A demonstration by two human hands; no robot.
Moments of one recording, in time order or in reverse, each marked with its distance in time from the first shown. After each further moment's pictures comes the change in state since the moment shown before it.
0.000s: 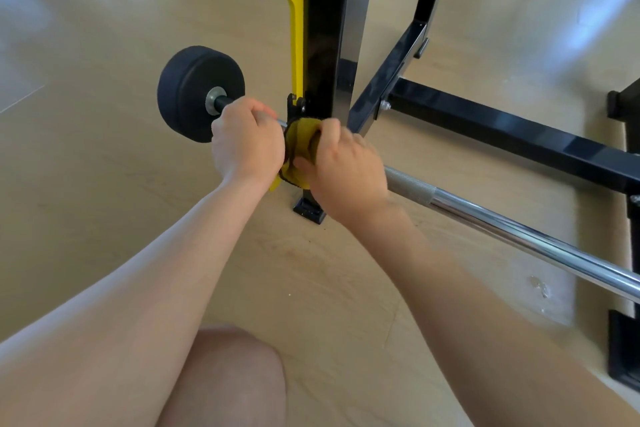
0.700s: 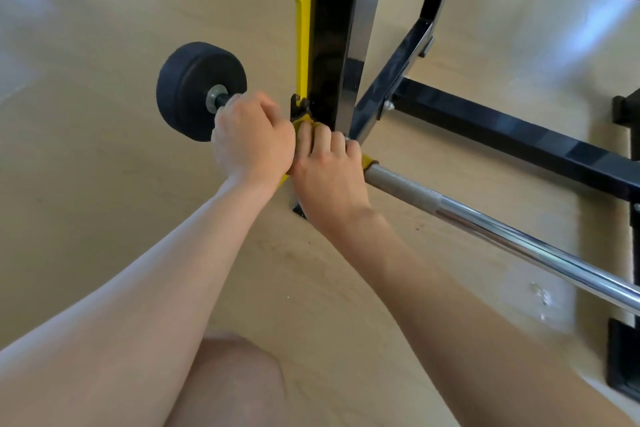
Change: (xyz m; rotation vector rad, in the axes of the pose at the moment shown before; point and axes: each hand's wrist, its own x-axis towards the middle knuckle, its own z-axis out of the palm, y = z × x) left_hand 0.006 0.002 0.006 0.164 0.065 0.147; right_hand 0.000 -0.022 0.007 -0.309 -0.079 -0.117
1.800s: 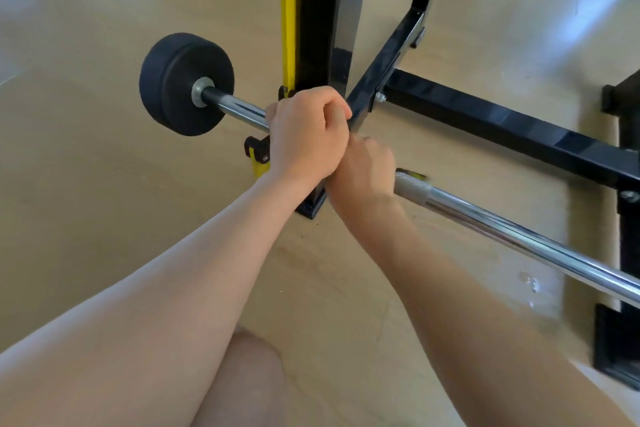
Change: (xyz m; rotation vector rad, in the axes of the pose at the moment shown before) left_hand -0.024 0.042 0.034 -0.208 -0.254 0.289; right_hand -0.001 0.038 -0.021 0.005 -0.239 0.236
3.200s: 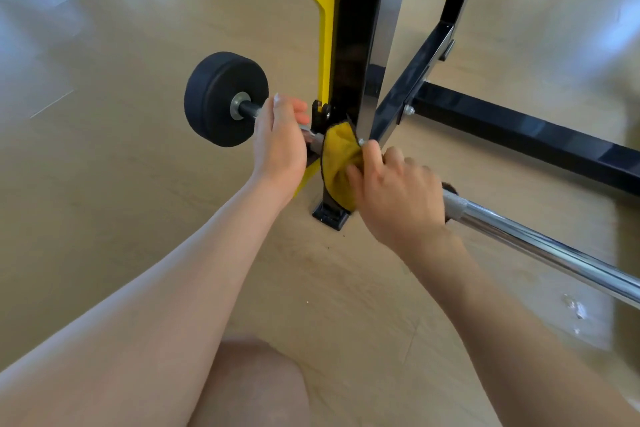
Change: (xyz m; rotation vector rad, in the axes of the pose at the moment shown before) left_hand 0.006 -0.048 -0.035 -0.580 0.135 -0.513; right_hand -0.016 0.017 0.019 0.000 0.213 -0.125
